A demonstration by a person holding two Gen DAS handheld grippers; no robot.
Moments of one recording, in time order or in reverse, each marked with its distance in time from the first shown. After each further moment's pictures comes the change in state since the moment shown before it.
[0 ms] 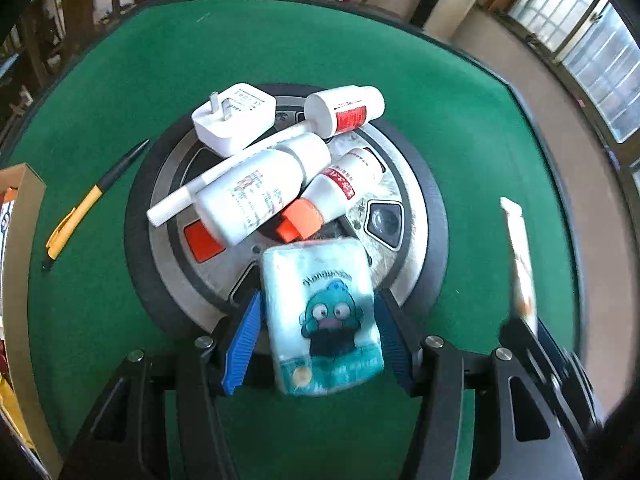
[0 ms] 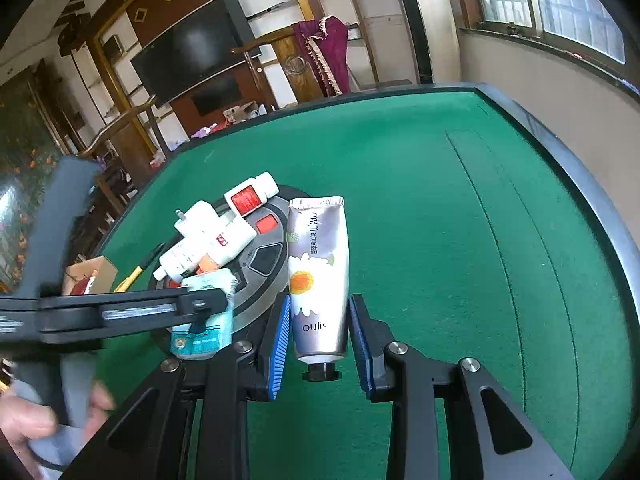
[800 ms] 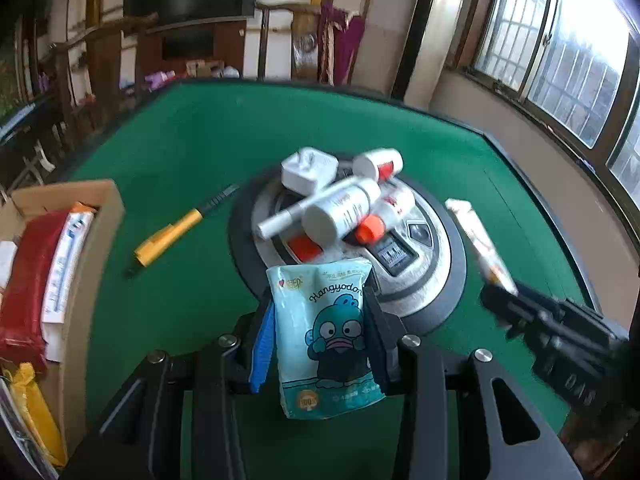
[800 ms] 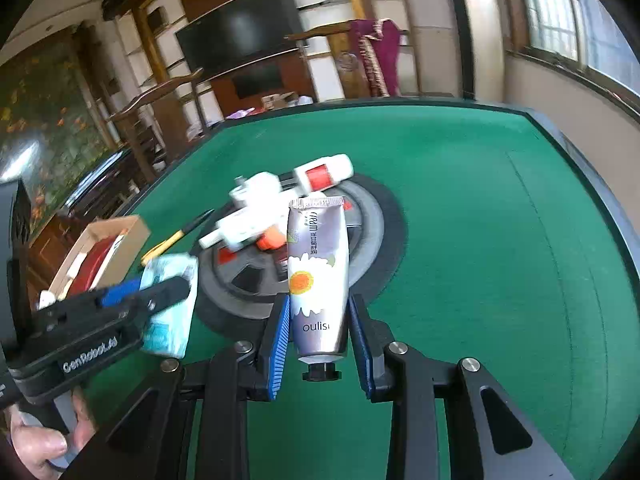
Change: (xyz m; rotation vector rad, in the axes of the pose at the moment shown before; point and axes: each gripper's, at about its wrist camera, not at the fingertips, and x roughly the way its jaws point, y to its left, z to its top) left arm -0.061 0.059 -0.065 0.086 -0.375 -0.024; right arm 0.009 0.062 -0.022 -0.167 0.002 0.052
